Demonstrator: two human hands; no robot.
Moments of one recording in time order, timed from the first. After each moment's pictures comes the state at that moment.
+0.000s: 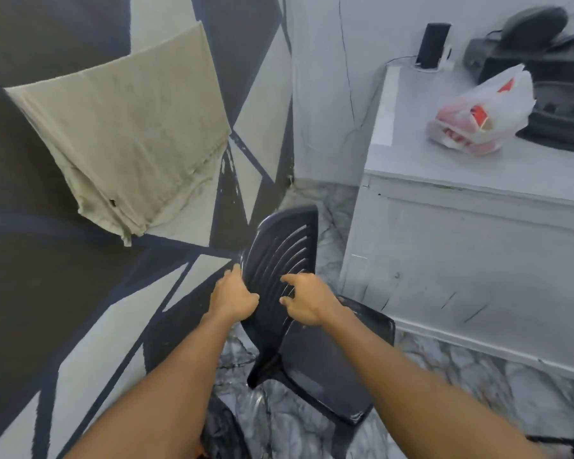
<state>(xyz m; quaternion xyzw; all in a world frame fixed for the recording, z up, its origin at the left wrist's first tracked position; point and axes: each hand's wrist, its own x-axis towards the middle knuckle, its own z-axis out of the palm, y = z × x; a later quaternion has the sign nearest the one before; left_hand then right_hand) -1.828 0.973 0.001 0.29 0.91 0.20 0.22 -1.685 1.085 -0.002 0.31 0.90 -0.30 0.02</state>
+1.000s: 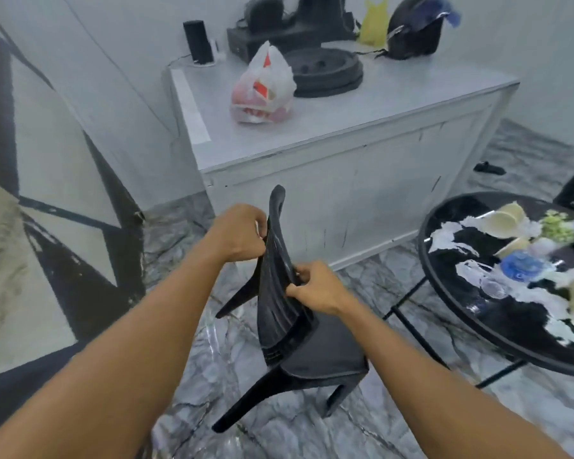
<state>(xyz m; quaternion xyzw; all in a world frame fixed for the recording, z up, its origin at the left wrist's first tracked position) -1.698 1.131 0.111 0.78 0.59 0.08 0.17 -1.516 1.065 0.020 0.53 0.63 -0.50 -0.26</state>
